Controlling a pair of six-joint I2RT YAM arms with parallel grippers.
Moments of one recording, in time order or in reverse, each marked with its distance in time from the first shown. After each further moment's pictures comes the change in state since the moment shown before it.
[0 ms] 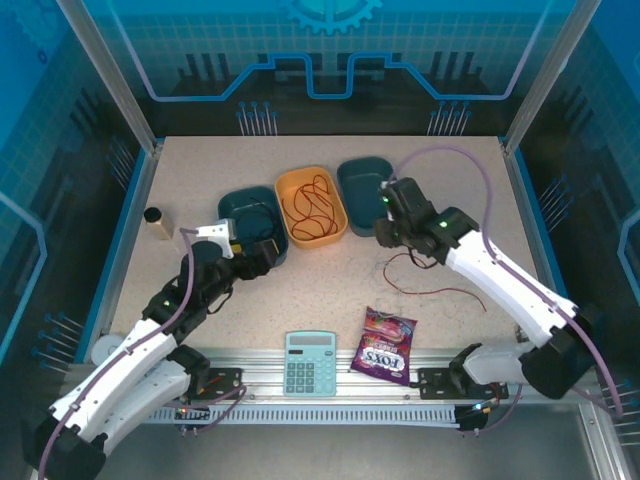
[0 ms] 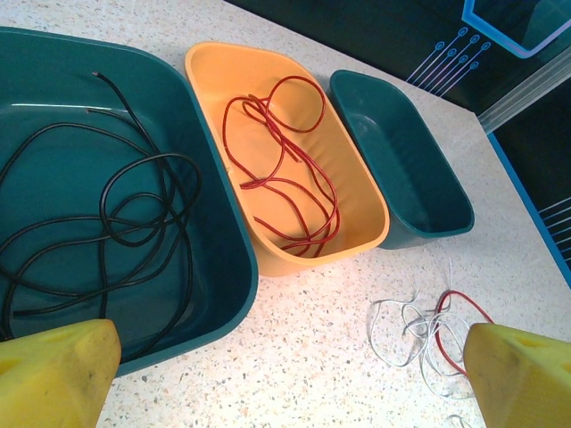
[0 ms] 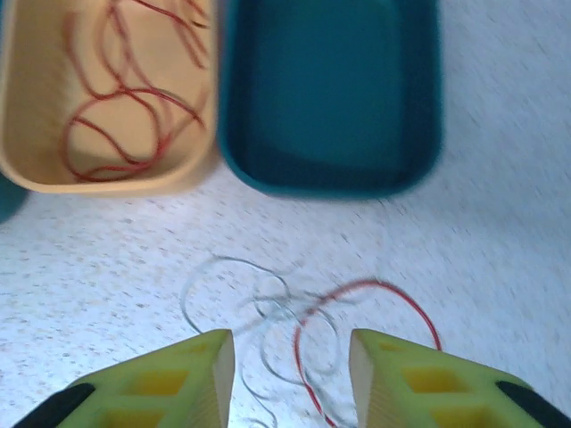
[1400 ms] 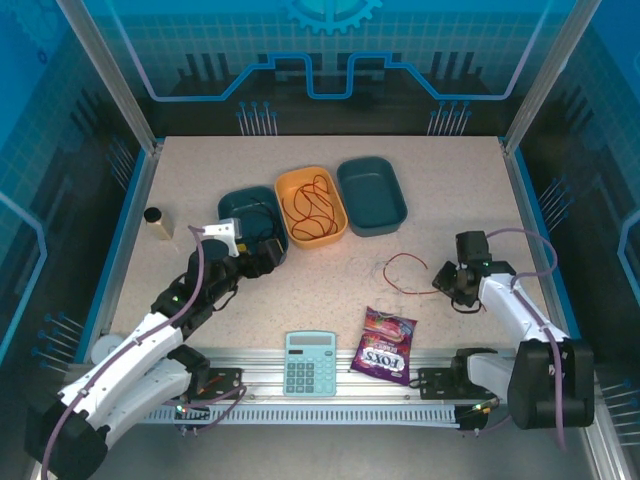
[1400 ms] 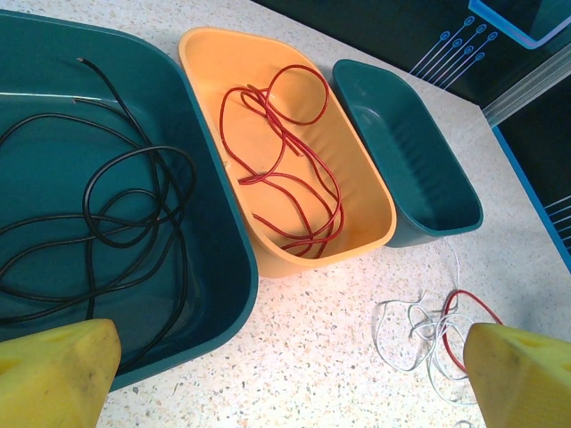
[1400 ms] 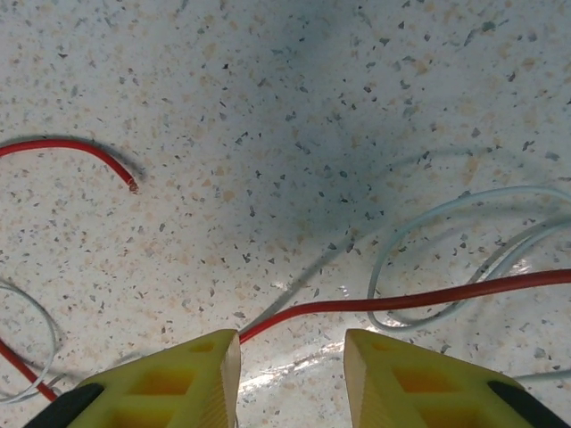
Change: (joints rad) left arm 0.000 0.069 -0.031 0.090 0.010 -0.001; right arm -0.582 -0.139 -0.628 0.212 -0.287 0.321
